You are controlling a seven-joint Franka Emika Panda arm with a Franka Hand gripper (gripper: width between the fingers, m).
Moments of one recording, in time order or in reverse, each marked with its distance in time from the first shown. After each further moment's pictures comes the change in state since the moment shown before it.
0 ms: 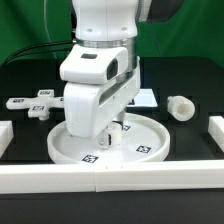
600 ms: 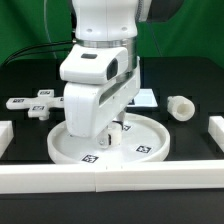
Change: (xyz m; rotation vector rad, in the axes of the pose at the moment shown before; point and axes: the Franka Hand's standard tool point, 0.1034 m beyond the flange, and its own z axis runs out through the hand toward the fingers) arm 0.000 0.000 0.000 0.000 0.000 0.000
